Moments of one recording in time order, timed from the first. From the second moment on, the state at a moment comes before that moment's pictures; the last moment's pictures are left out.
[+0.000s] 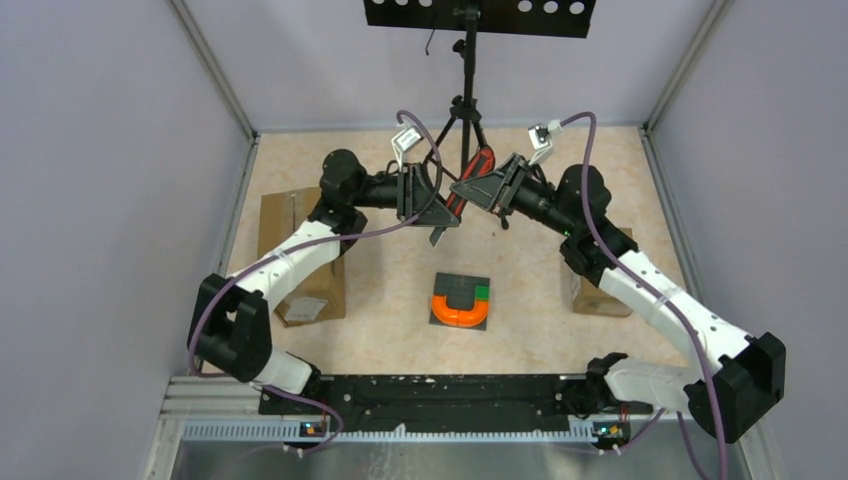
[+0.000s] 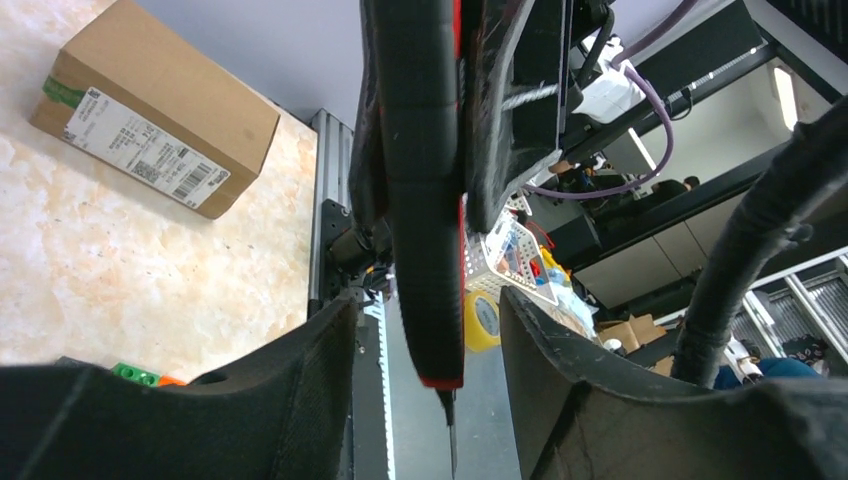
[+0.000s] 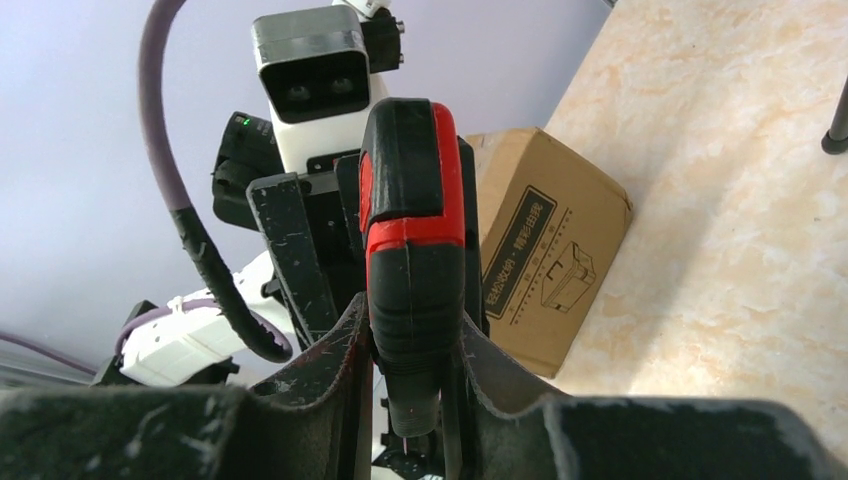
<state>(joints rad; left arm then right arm) -0.46 1.47 1.07 0.65 1.23 -1.06 0.59 1.13 1.00 0.19 -0.38 0.95</state>
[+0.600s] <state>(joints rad) -0.47 1.50 1.07 0.67 1.23 -1.11 0.59 1.14 1.00 0.16 -0.39 0.88</state>
